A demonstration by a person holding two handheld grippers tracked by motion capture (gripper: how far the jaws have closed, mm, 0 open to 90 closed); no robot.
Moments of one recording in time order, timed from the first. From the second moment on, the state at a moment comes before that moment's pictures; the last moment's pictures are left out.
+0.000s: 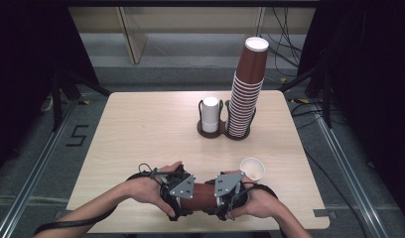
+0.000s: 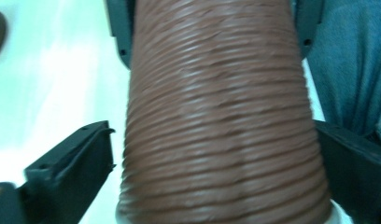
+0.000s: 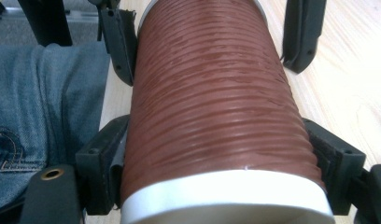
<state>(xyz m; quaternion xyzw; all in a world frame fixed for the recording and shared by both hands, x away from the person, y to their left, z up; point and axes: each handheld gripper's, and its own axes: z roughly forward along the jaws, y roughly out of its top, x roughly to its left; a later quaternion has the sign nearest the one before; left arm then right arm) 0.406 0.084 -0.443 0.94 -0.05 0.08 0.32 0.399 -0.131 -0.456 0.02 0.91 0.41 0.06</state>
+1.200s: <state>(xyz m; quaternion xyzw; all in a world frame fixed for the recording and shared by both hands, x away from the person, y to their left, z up) 0.421 0.119 -0.444 0.88 0.06 0.09 0.46 0.390 -0.169 -0.470 0.10 0.81 0.57 0.13</state>
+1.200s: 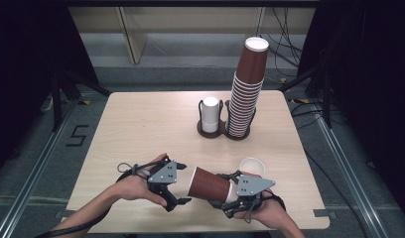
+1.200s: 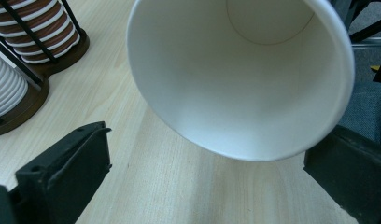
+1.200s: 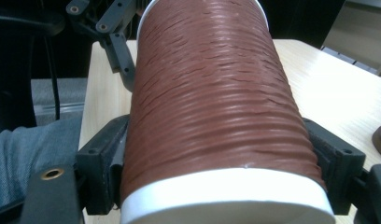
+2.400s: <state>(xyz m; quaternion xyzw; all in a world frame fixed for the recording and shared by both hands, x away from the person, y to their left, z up) 0.430 0.098 -0.434 0.87 0.02 0.01 0.50 0.388 -0.164 -0.473 0.08 0.80 0.58 0.12</state>
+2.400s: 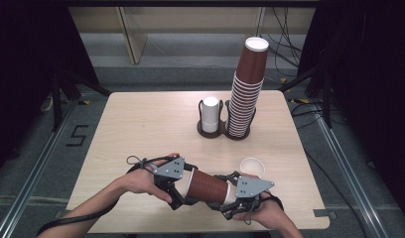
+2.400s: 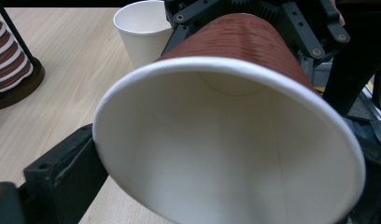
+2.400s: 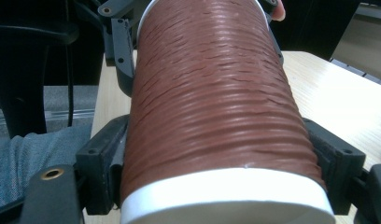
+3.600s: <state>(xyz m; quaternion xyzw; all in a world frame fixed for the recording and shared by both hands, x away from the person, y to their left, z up) 0.422 0.099 -0.421 0.87 -0.03 0.03 0.49 0.385 -0.157 -0.473 0.08 0.81 0.57 0.11</state>
